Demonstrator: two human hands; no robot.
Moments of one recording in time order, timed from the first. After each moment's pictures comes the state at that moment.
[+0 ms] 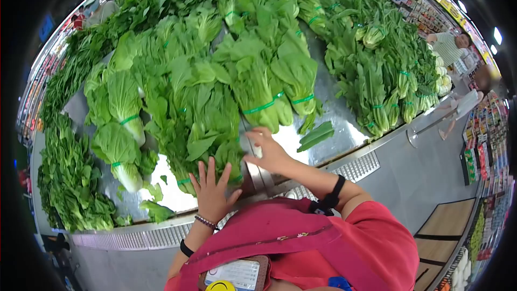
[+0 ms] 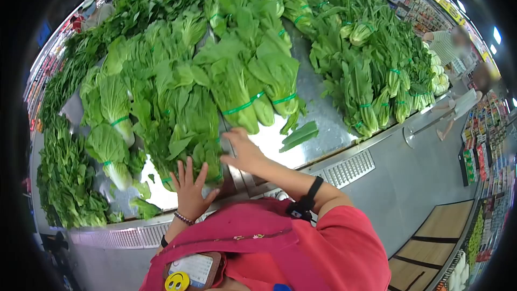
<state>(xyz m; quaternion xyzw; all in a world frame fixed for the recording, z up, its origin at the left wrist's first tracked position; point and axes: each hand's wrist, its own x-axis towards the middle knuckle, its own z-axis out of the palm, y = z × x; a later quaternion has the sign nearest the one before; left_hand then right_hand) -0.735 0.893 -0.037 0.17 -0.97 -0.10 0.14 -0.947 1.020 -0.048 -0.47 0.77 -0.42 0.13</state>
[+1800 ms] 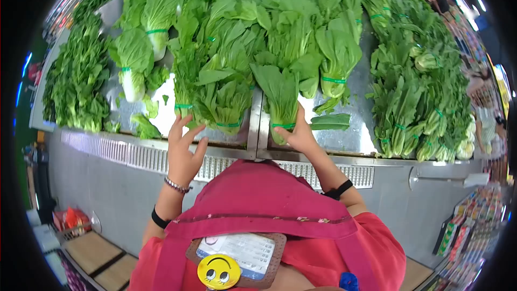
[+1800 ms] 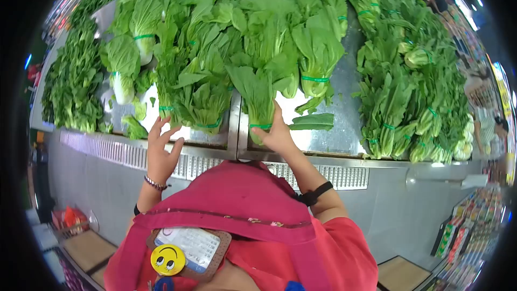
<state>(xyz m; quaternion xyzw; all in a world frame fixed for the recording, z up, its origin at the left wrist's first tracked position) -0.694 0.944 -0.001 0.35 -0.88 -0.21 0.26 -0.981 1.092 -0.101 -0.45 0.74 -0.45 0.22</state>
